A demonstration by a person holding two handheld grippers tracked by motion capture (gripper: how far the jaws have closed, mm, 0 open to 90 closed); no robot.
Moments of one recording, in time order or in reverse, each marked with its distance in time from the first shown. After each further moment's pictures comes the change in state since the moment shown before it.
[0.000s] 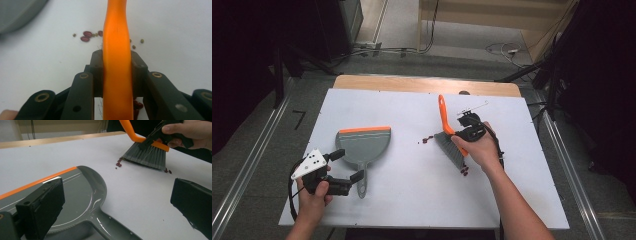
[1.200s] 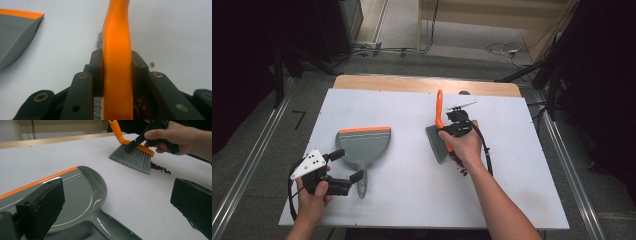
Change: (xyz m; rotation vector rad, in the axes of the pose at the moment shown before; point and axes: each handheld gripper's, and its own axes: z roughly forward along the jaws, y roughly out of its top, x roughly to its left) left arm 0.000 0.000 -0.001 -0.006 0.001 -0.005; right arm 0.010 0.020 0.036 -0.048 -0.071 0.156
